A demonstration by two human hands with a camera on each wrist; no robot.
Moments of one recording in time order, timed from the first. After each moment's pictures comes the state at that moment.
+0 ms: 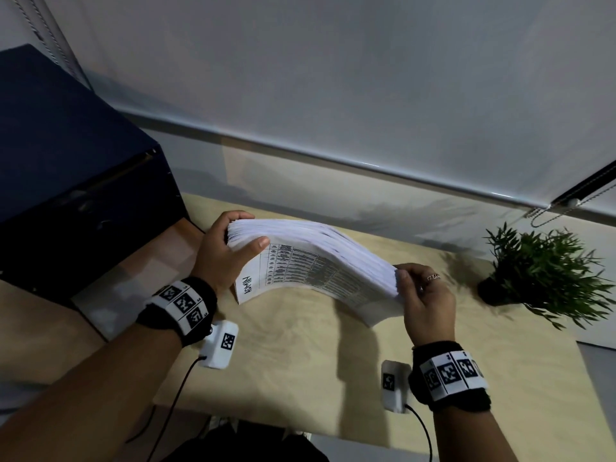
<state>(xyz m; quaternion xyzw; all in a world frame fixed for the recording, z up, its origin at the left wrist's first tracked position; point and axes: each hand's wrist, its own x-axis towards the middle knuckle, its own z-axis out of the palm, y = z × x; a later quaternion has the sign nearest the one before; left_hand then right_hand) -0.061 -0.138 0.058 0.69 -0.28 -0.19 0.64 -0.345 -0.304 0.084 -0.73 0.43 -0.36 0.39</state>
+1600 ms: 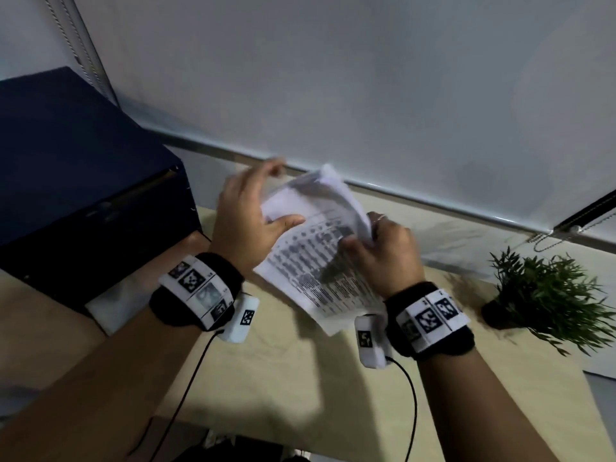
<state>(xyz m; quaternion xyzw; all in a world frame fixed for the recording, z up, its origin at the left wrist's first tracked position) -0.060 -0.157 0.166 0.74 -0.43 0.05 0.52 -0.239 -0.294 0.182 -0.88 0.37 -0.20 0.24</state>
